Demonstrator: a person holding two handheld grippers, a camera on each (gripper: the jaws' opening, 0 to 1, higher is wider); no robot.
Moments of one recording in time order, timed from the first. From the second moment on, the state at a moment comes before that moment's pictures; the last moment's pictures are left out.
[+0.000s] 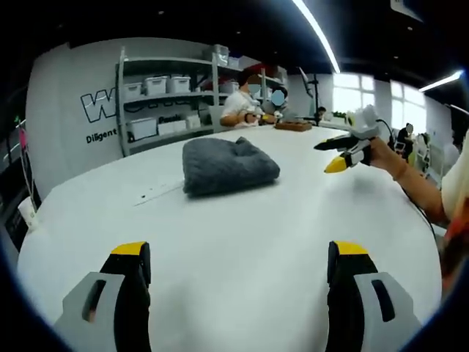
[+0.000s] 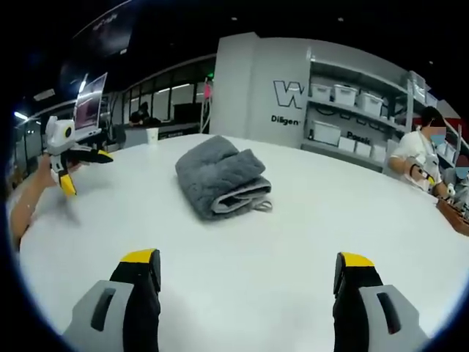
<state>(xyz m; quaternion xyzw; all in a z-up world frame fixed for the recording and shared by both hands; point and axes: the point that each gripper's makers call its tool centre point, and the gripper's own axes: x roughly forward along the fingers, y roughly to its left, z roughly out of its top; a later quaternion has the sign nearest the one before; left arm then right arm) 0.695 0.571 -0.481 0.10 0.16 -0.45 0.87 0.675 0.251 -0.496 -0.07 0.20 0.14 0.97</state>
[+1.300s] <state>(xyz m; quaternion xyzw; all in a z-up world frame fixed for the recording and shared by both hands) 0.699 0.582 -0.483 0.08 0.17 -0.44 0.88 0.674 0.255 -0.496 -0.06 0.21 0.16 0.96</state>
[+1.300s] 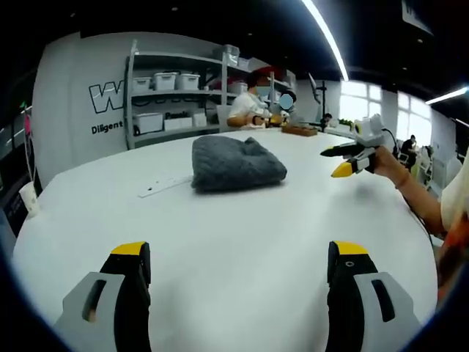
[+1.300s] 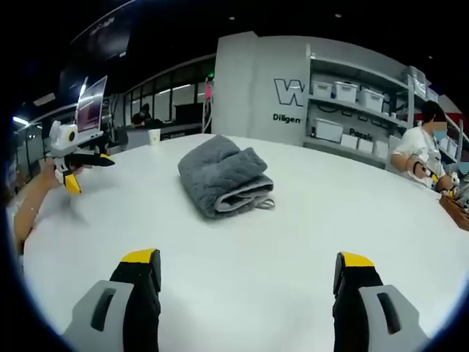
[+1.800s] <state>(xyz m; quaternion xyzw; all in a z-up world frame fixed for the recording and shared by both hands) 0.700 0.580 -0.489 0.07 0.18 -0.44 0.88 0.685 0.308 -0.425 0.02 -0.02 0.24 0.97</state>
